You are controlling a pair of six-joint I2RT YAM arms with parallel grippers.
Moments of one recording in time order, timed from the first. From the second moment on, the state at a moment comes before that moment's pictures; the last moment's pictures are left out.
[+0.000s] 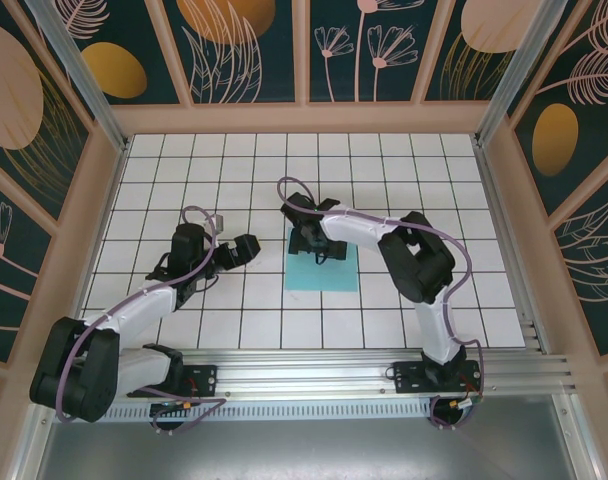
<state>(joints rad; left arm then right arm) -0.31 1.19 0.44 0.15 0.39 -0.69 0.79 2.08 1.47 -0.77 0.18 0.86</state>
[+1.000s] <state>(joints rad) -0.31 1.21 0.46 0.12 0.39 -0.66 0.79 2.07 1.49 -0.81 0.15 0.80</state>
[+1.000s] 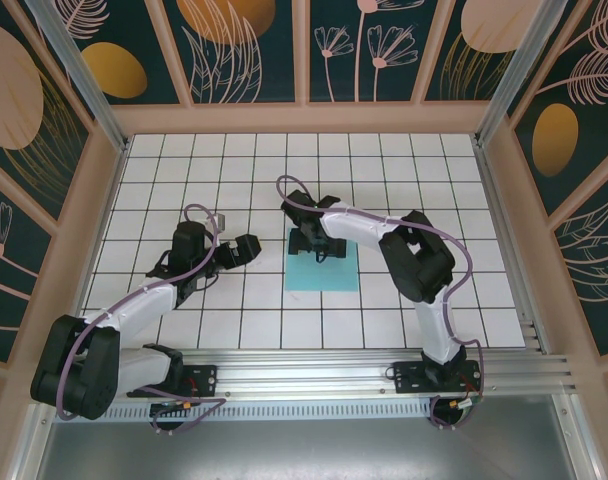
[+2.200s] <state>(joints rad) -0.31 1.21 0.47 0.10 0.41 -0.66 0.81 2.03 1.43 -0.76 0.15 0.80</state>
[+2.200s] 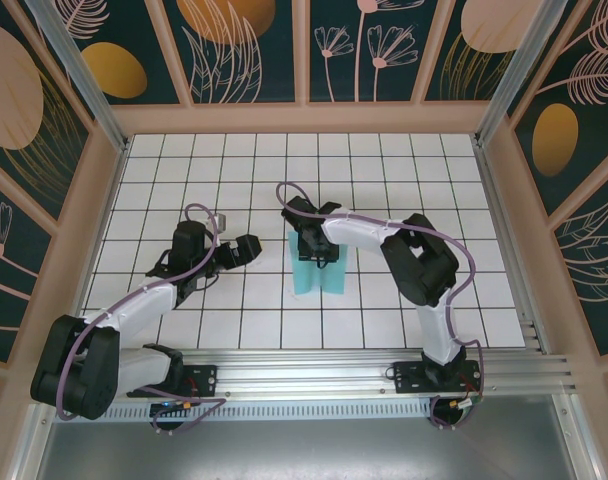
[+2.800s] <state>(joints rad) -0.31 1.14 0.51 0.07 0.39 -0.69 0.68 1.70 1.07 -0.20 -0.27 0.89</state>
